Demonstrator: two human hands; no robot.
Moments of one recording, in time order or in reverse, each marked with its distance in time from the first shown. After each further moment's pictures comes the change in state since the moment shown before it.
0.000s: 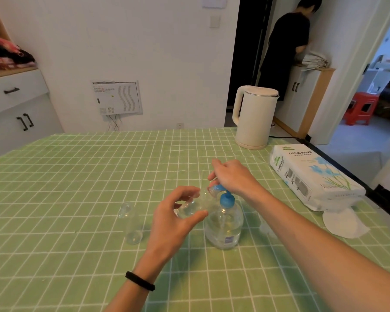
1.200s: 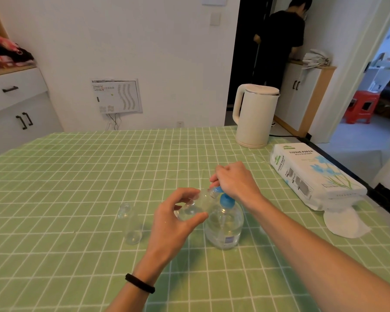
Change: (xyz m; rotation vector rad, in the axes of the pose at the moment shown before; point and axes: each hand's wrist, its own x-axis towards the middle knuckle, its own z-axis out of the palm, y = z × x) left_hand -0.002 -0.002 0.000 0.020 -0.007 -0.020; right_hand -0.005 0.008 0.006 0.051 0.102 0.010
